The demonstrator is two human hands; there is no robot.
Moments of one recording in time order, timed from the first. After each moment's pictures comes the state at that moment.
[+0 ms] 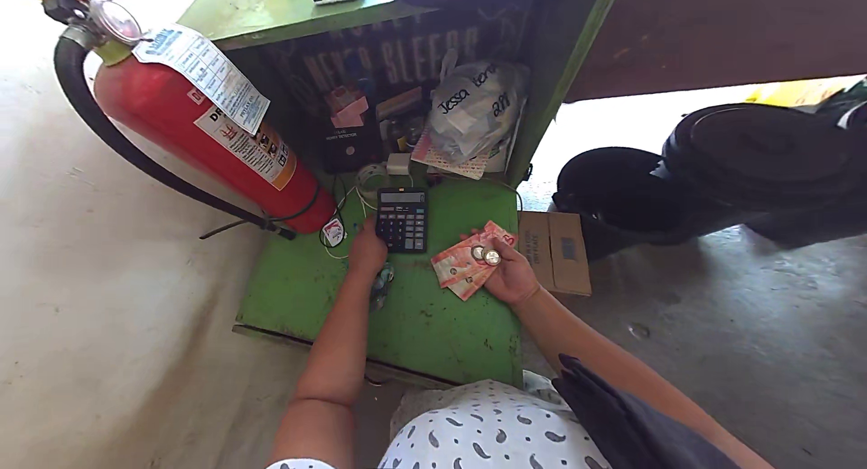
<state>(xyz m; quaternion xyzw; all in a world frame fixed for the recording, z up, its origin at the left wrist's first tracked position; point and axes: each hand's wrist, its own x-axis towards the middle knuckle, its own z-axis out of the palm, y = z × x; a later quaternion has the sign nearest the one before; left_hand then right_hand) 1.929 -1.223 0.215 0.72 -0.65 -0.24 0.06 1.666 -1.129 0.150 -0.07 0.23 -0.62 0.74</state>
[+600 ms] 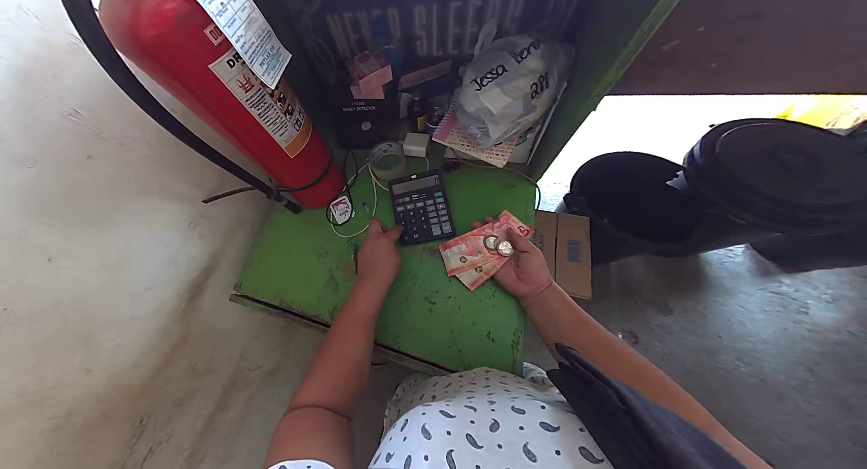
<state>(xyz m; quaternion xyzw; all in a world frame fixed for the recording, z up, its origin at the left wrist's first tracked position) 1.925 -1.170 0.206 0.69 -0.71 -0.14 0.08 1.665 -1.131 0.155 -0.09 0.26 -0.61 0.74</state>
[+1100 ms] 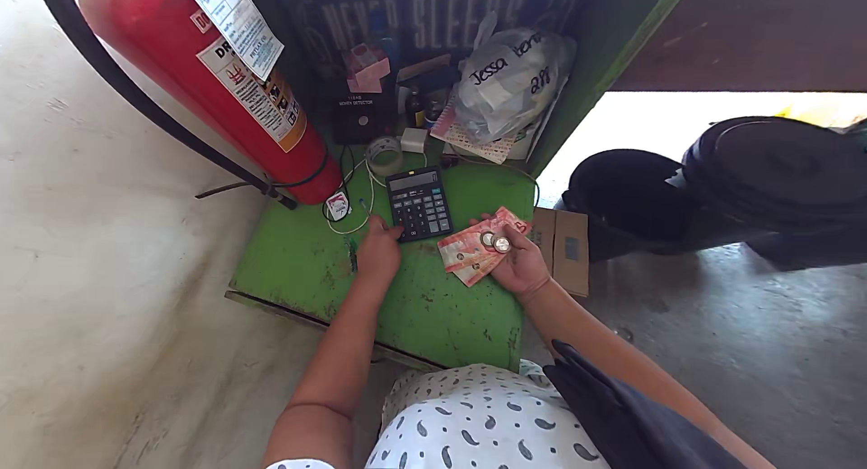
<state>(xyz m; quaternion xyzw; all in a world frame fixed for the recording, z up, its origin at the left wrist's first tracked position) 1.921 -1.169 0.205 0.68 -0.71 -0.14 0.08 1.665 -1.134 0.155 -0.09 0.27 -0.60 0.75</state>
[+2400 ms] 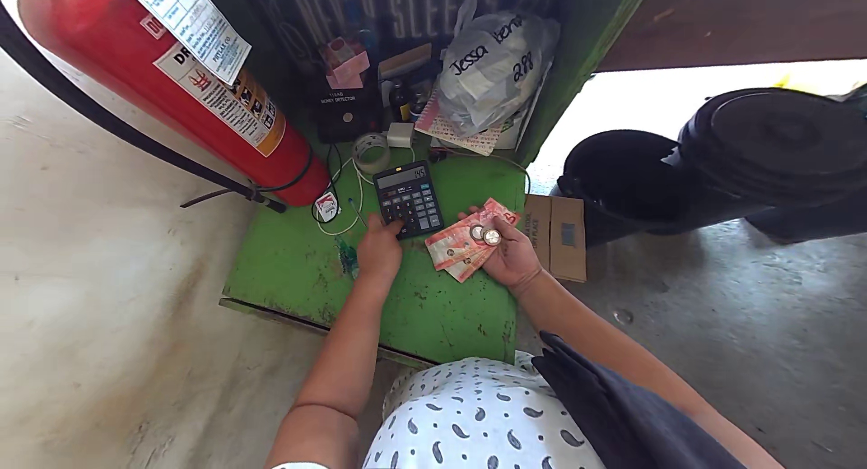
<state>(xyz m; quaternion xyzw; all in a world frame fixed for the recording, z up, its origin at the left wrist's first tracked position) 1.898 -1.170 0.207 0.70 -0.70 -0.13 0.07 1.665 -1.136 0.154 -0.07 0.24 -0.60 0.76</state>
